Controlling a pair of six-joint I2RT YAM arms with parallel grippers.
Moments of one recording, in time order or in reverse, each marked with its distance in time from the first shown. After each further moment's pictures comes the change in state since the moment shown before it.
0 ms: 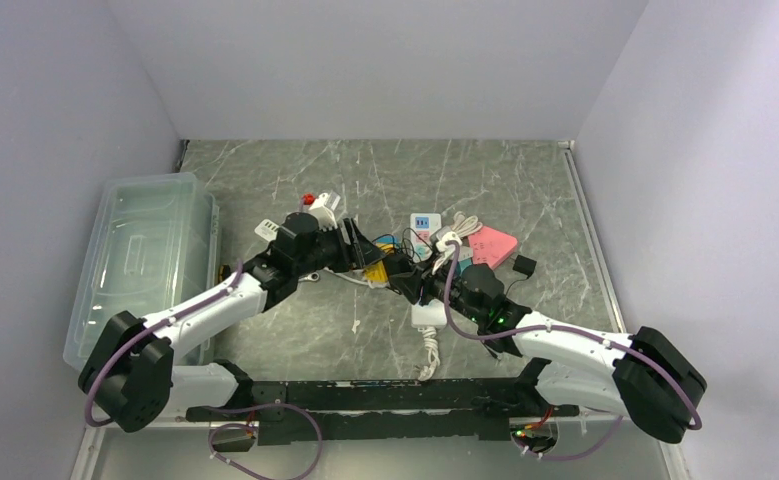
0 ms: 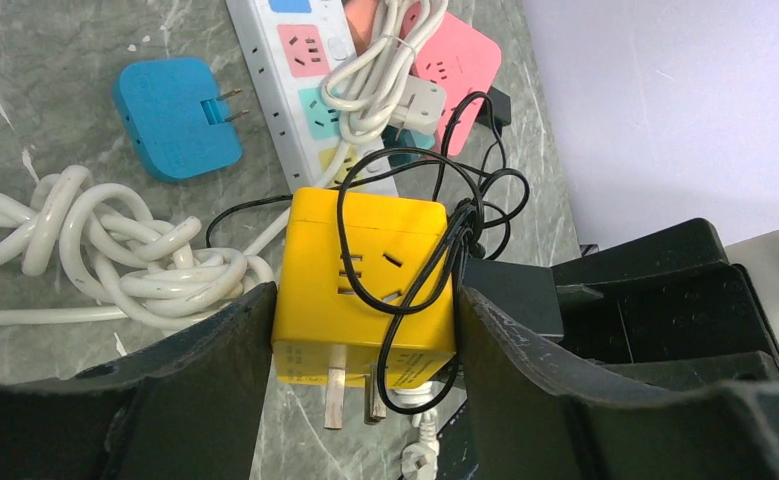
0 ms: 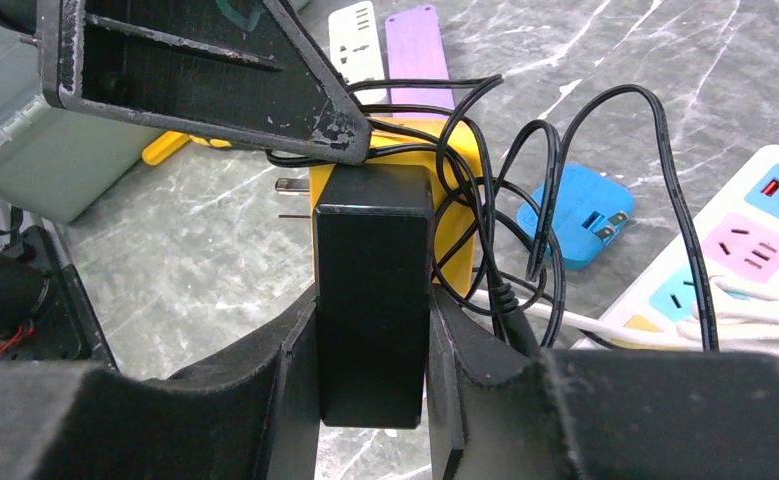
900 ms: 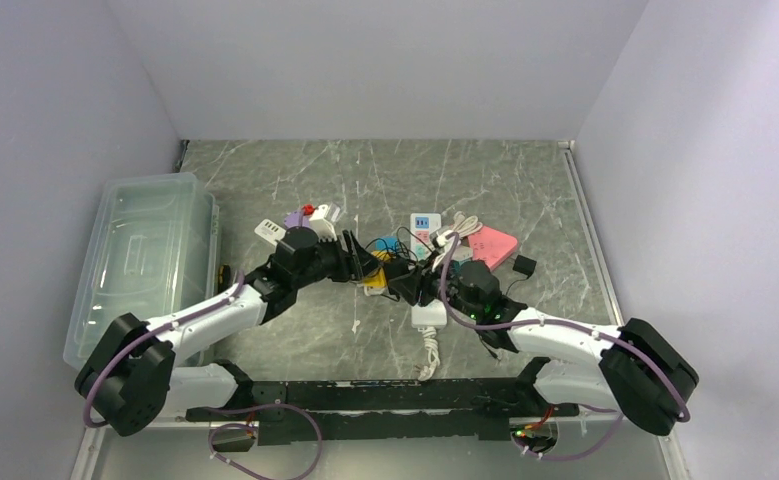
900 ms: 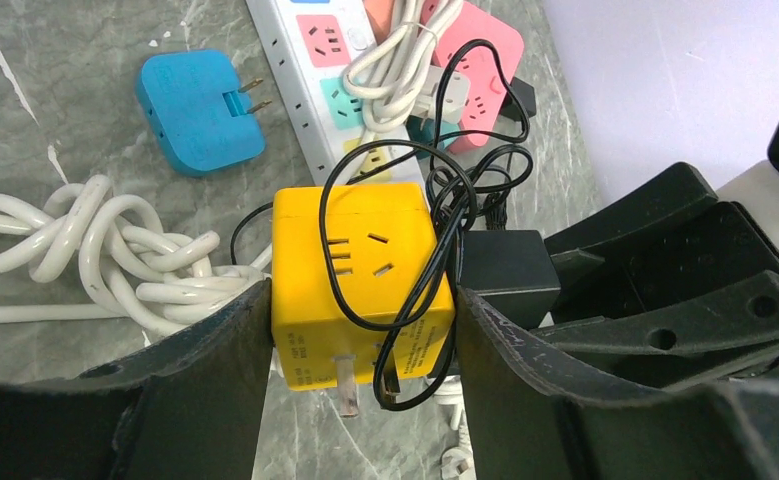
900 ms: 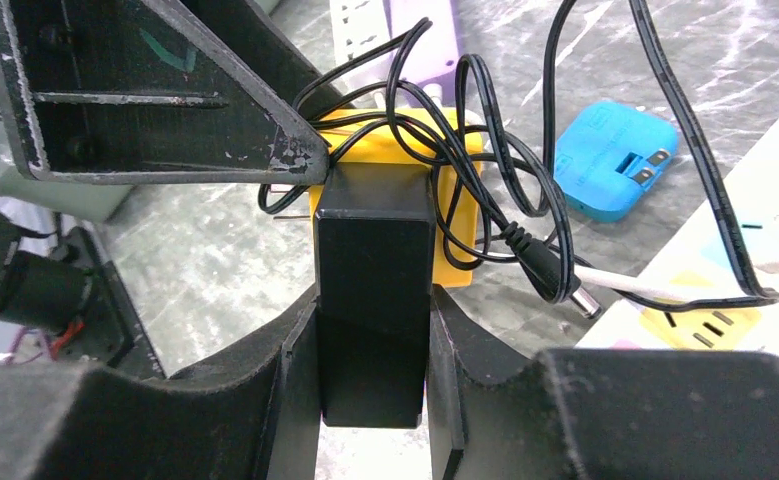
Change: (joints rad) left arm -0.031 -0.021 -0.106 0.117 -0.051 0.048; right arm -0.065 0.073 0.000 0.011 -0.114 0.153
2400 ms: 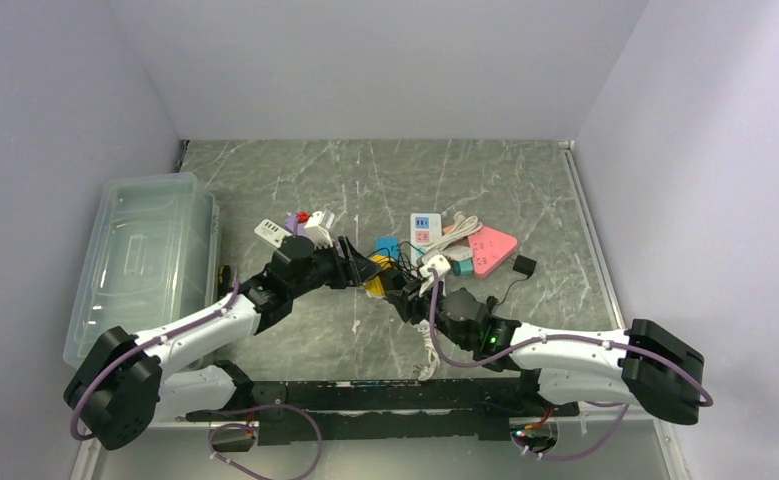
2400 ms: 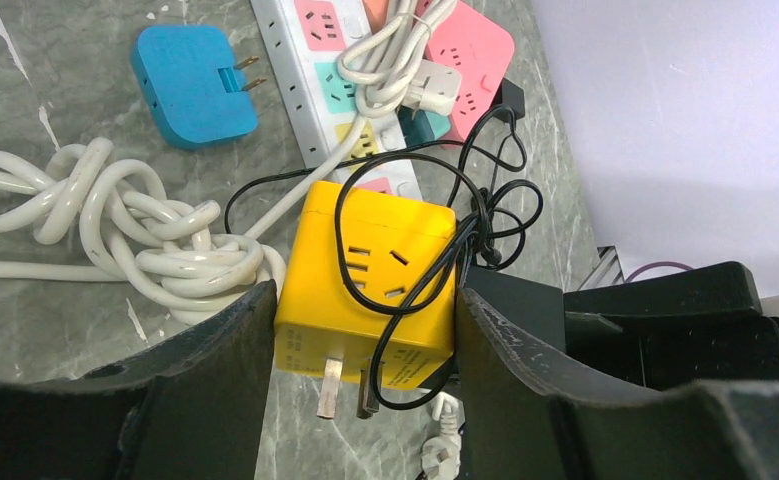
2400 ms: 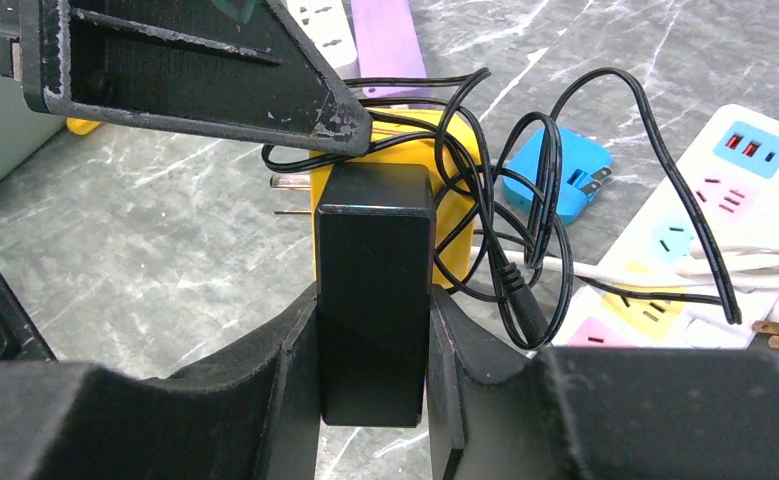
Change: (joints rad) left arm -0.028 -0.079 -0.053 -0.013 -0.058 -0.055; right arm 0.329 -0.076 -0.018 -0.050 0.493 -0.198
